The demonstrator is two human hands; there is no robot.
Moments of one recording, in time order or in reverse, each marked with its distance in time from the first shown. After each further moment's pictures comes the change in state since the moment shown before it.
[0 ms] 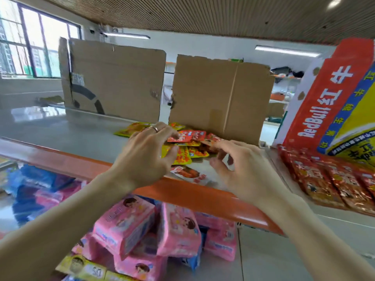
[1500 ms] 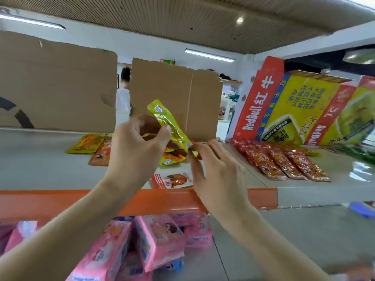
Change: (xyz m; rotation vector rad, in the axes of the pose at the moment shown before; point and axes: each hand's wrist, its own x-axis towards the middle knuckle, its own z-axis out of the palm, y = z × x) left_hand 0.018 0.017 -0.022 -0.931 0.154 -0.173; right_hand -0.011 -0.072 0.026 -0.370 0.491 0.117
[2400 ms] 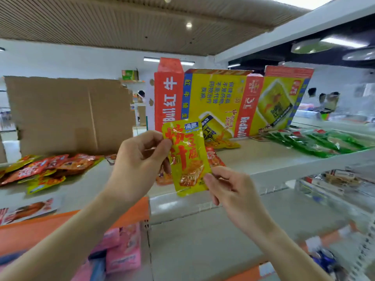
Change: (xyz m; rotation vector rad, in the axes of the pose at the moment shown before) left_hand -0.056 0.063 0.236 -0.174 -0.414 0.095; right_hand -0.065 0.219 -0.164 0.726 -0.201 0.564
